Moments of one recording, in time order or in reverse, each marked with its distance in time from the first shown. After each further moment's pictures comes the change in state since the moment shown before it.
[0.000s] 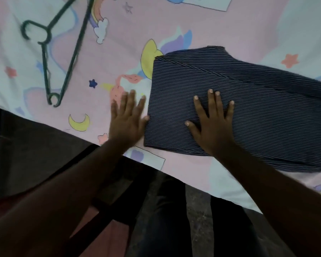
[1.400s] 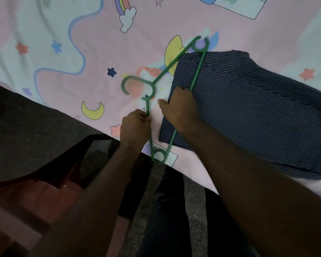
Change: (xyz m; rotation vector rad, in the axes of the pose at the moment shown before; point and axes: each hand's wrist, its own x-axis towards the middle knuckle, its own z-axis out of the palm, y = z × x) left_hand -0.028 0.016 -0.044 -0.749 -0.025 -0.690; right_hand 0.076 -0.147 -0.046 0.356 -0.204 0.241
